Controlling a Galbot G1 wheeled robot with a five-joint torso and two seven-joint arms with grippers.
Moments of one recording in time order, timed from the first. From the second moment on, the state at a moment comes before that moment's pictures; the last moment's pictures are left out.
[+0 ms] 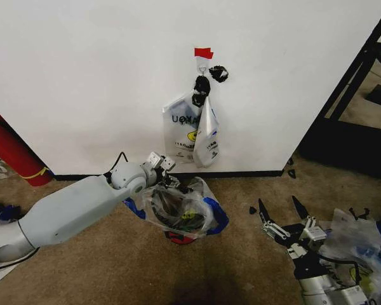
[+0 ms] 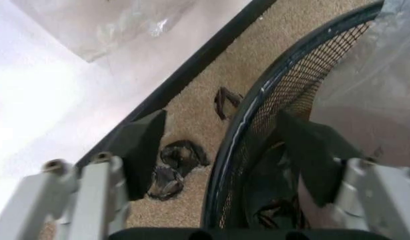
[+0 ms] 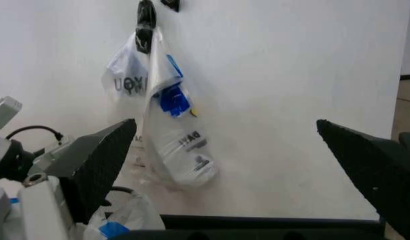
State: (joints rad) left arm 0.17 -0.81 0.67 -1.56 -0.92 0.61 -0.05; right arm -1.82 1.23 0.58 2.20 0.40 0.40 -0.08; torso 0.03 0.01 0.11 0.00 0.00
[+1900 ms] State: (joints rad) left arm 1.07 -0.97 -0.03 -2.10 -1.29 0.20 -0.89; right arm -1.76 1.20 0.53 2.21 0.43 0.23 0.04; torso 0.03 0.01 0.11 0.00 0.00
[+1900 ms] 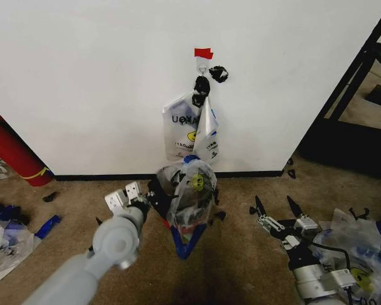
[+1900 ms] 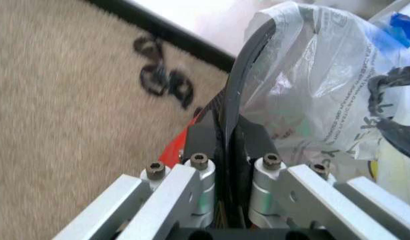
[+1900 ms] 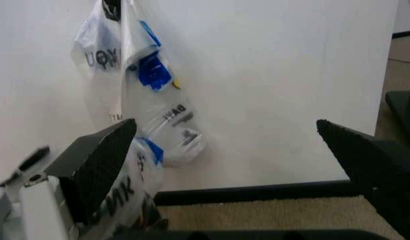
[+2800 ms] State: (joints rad) left arm 1.21 -1.12 -0.07 -2.07 -1.11 0.20 -0.87; right arm -1.77 1.20 0.52 2.22 0.41 0.21 0.05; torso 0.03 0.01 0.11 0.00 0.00
